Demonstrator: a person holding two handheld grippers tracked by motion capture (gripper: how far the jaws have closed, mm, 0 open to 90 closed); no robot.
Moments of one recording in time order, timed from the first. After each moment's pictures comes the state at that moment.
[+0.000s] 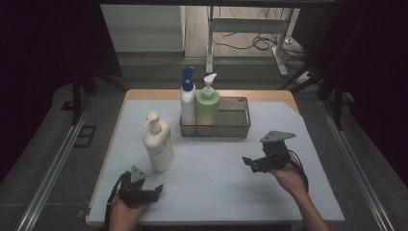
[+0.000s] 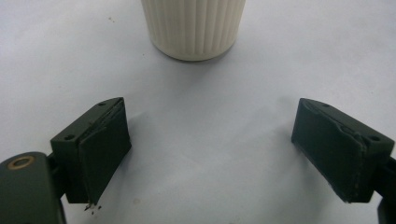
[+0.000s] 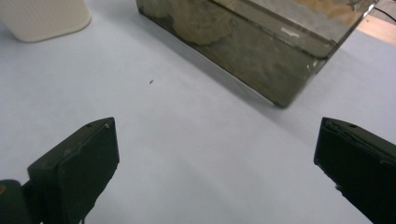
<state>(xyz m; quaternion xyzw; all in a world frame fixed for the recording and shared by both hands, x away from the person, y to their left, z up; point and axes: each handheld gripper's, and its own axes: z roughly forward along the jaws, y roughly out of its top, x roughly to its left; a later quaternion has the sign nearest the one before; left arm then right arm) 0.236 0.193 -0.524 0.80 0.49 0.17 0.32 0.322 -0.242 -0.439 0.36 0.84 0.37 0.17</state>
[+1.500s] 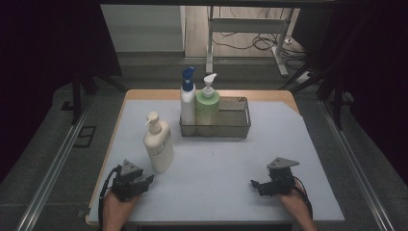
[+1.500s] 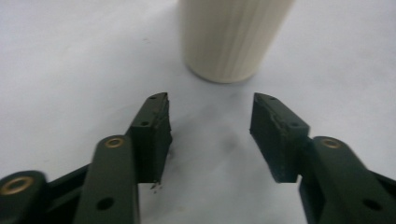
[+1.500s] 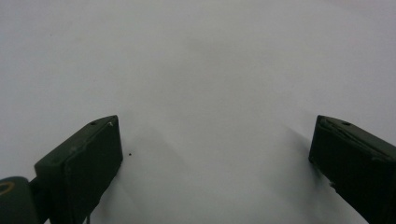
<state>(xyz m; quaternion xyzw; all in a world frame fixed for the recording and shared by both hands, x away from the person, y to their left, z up) 0.250 0.218 -0.511 0.78 0.51 0.16 0.34 0.287 -0.276 -0.522 0.40 0.84 0.34 0.16</state>
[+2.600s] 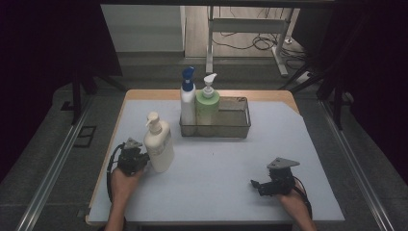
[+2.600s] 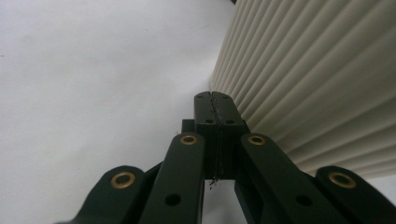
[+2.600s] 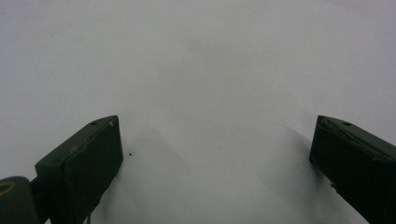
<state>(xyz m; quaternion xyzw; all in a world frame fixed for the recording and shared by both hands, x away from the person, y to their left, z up) 0.320 0.217 -0.507 0.77 0.50 0.14 0.38 0.287 -0.276 -0.522 0.40 0.84 0.34 0.16</state>
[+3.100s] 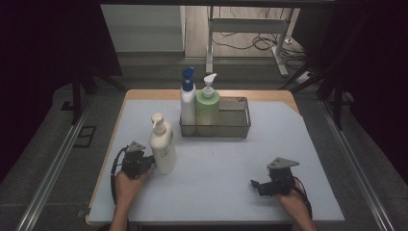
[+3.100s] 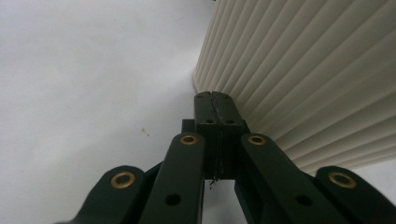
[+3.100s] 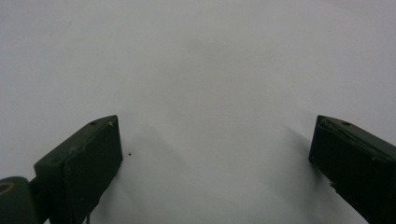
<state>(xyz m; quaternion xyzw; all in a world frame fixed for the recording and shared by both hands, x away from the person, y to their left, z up) 0.315 0.208 -0.516 0.77 0.49 0.12 0.39 0.287 -0.276 -0.522 0.40 0.84 0.34 0.16</state>
